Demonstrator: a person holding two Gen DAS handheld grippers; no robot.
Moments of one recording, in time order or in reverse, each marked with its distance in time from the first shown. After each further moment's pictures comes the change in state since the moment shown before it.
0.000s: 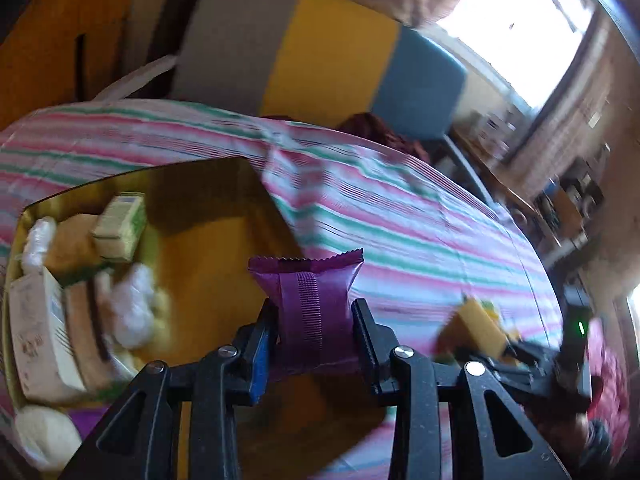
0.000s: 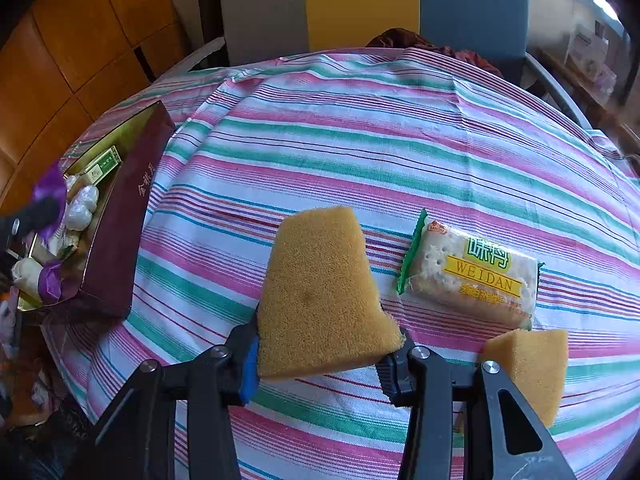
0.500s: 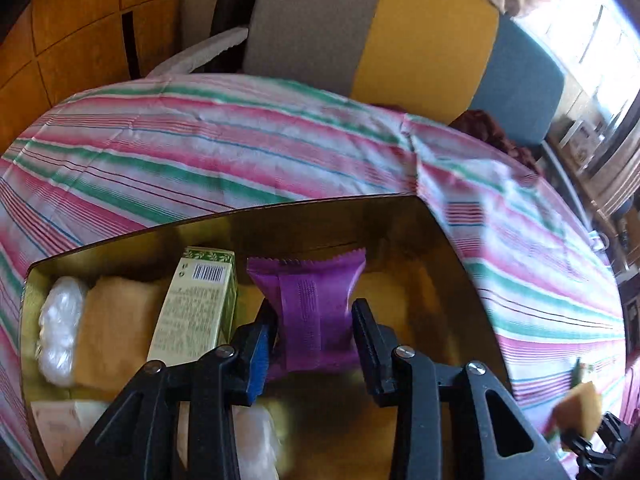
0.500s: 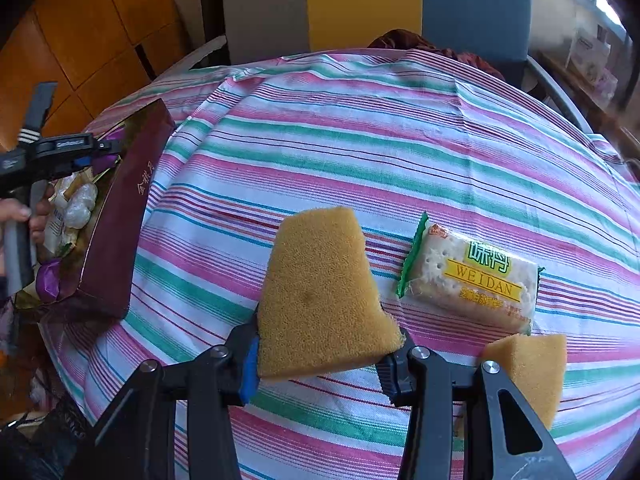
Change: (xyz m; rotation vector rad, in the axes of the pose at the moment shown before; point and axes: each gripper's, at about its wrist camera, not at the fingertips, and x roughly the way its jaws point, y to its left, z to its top) left arm 0.096 0.082 0.063 -0.066 0.089 0.258; right arm 0.001 0.000 0.002 -0.012 0.002 -0.005
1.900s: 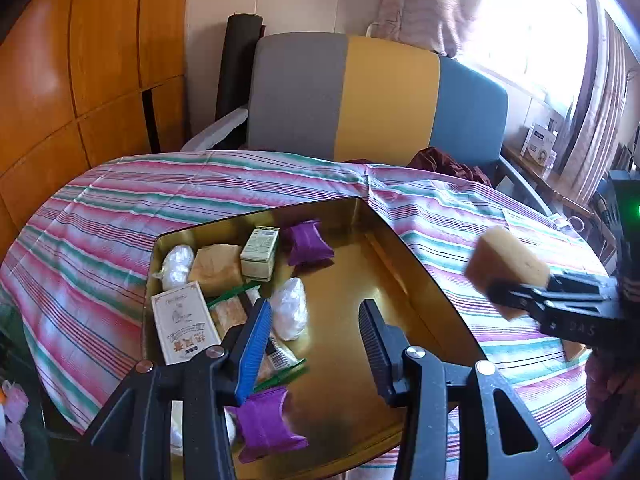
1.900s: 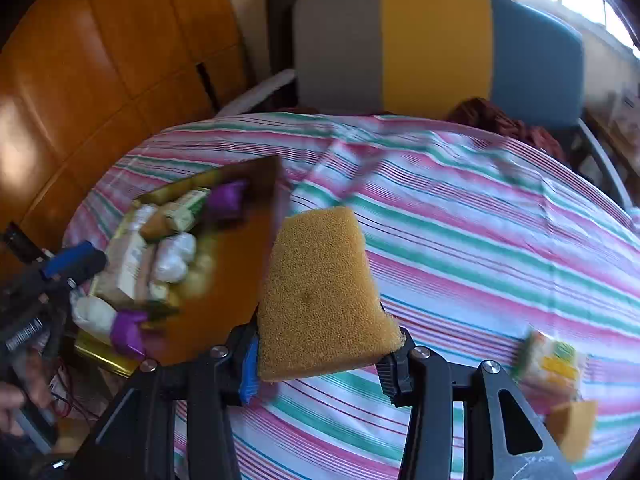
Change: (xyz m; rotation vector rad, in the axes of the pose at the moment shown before) left arm -0.170 0.005 -0.113 0.135 -0.290 0.000; right arm -0.030 0.133 0.059 -0.113 -0.134 0.131
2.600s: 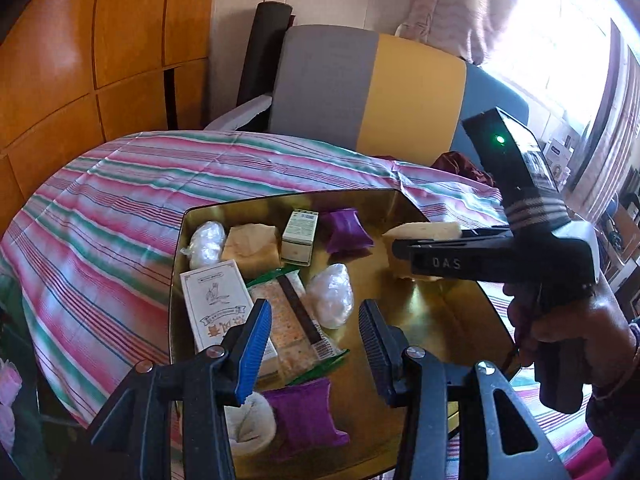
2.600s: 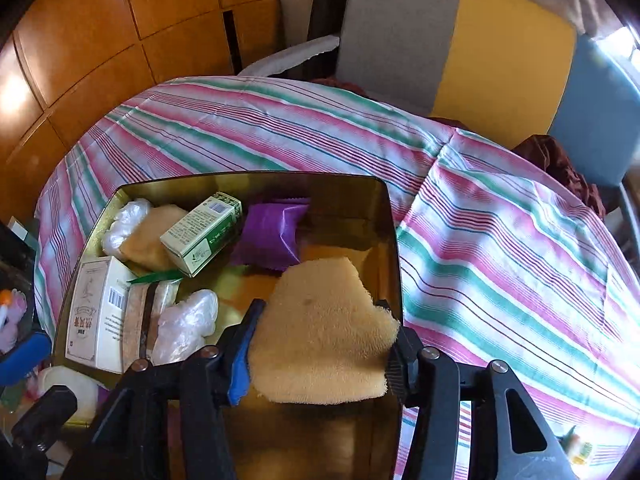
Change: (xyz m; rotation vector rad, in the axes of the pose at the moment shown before) left arm 0.011 0.042 -0.014 -0.090 0.021 0.013; right arm 0.120 0.091 0.074 -0.153 0.125 -0.068
